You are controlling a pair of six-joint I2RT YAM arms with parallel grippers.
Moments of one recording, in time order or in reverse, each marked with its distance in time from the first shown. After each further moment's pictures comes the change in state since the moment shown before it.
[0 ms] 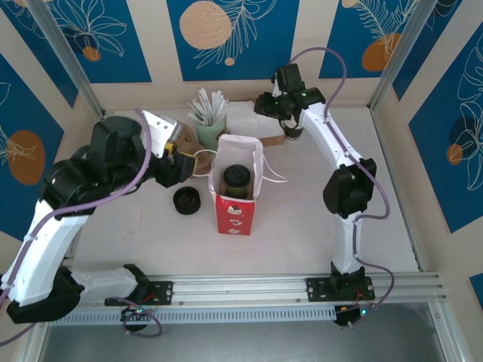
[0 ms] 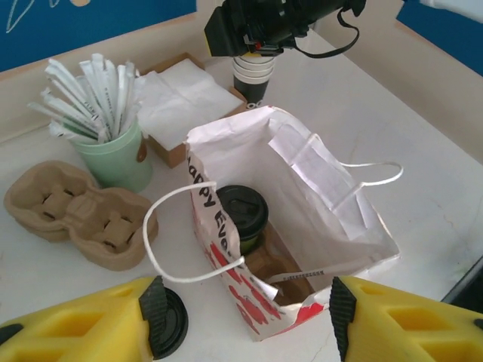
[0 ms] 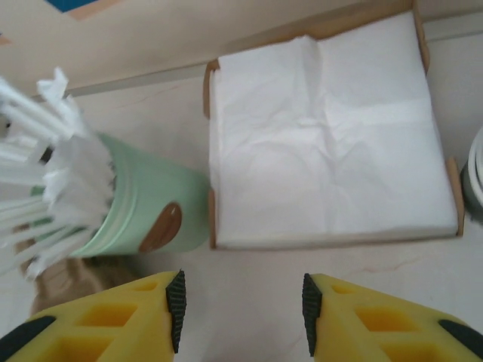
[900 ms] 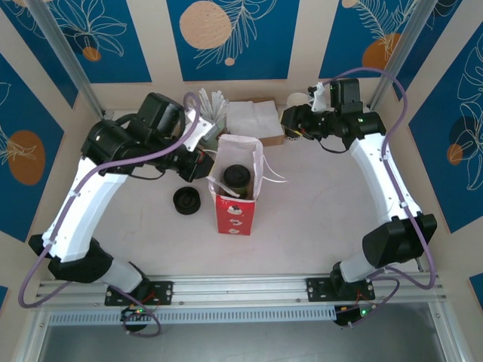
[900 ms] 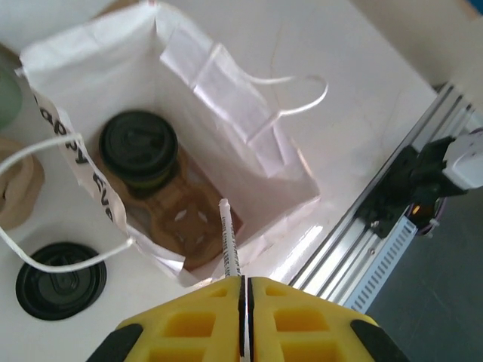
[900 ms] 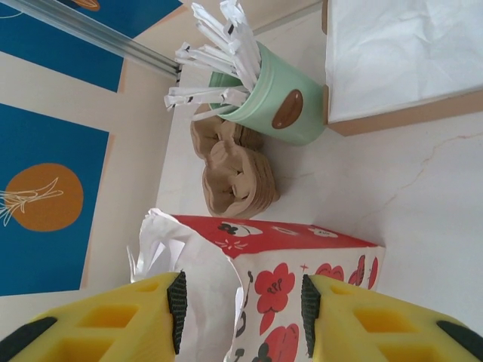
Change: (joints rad) left arm 0.003 0.365 0.357 -0.341 0.292 0.034; right arm -0.168 -0.596 -0.535 0.023 -0.495 0.082
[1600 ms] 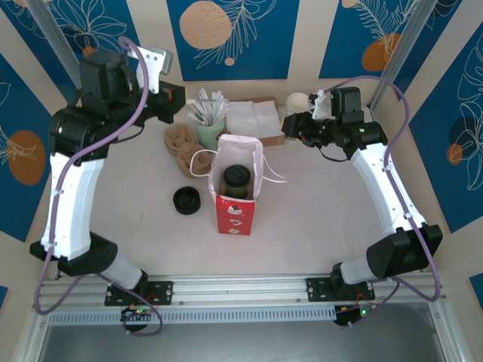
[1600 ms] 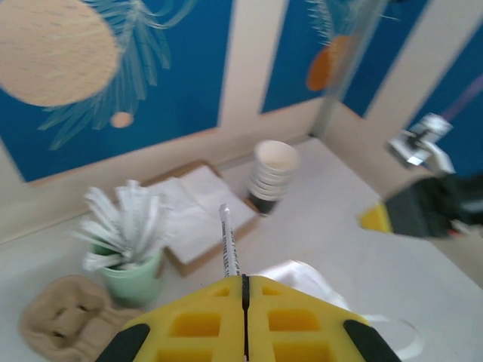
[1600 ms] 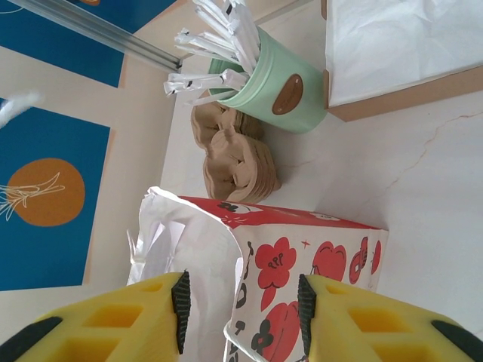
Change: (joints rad) left arm 0.253 0.040 0.223 0.343 -0.045 -0.004; right arm 0.011 -0.093 -0.118 0.037 0.011 0.031
